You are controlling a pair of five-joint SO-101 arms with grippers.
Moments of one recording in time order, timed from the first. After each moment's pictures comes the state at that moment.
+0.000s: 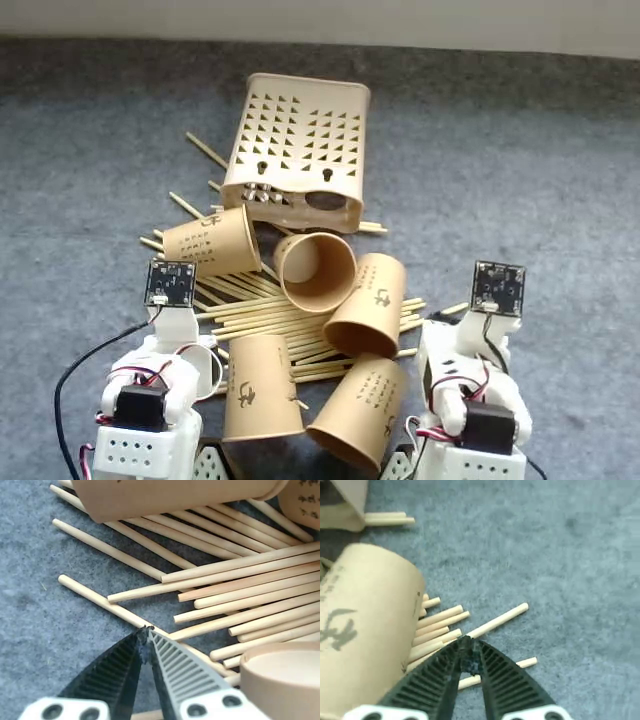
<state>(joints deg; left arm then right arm) -0.5 -103.6 96.0 76.0 10.3 2.9 -104.4 84.8 71.2 3.3</state>
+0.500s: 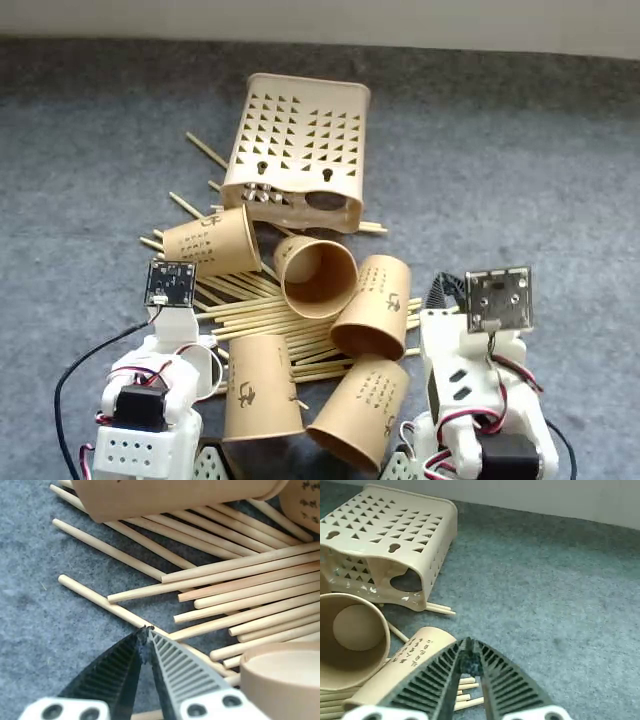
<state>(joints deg) -0.5 -103.6 96.0 76.0 10.3 -4.4 -97.7 63.0 71.2 10.9</state>
